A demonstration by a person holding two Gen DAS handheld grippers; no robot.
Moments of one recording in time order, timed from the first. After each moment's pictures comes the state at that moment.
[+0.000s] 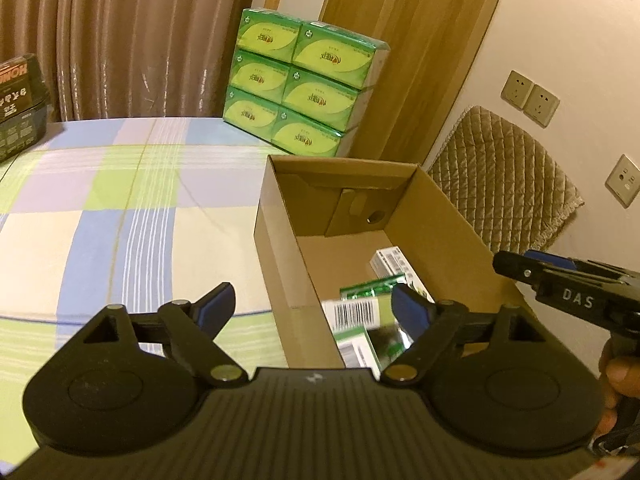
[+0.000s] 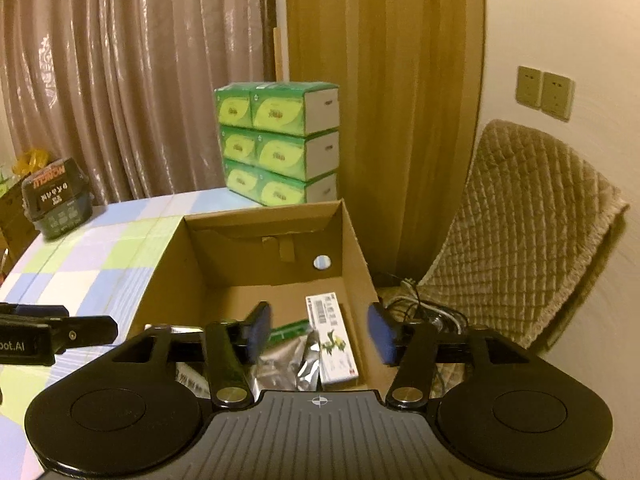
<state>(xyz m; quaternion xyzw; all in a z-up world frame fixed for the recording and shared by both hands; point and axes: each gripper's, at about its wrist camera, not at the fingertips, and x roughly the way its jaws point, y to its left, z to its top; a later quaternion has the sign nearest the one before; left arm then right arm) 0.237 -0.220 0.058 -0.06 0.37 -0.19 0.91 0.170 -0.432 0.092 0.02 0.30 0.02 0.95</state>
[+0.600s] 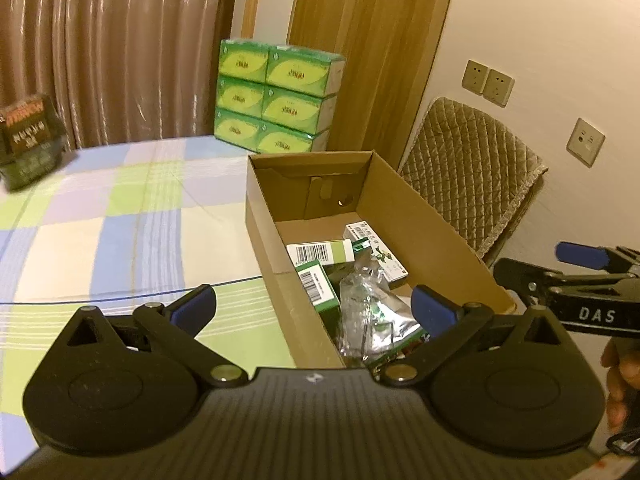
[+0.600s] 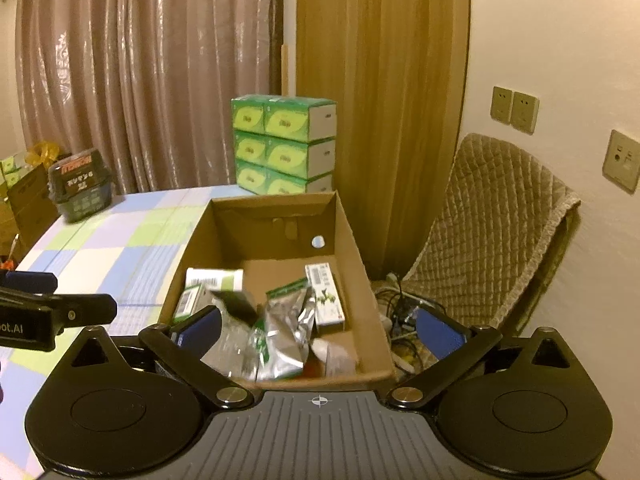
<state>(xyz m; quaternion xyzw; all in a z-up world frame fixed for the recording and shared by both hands) 0.129 -0.220 0.096 -0.01 0.33 -0.20 0.92 0.057 -0.421 0.117 0.00 0.29 0.02 0.96</state>
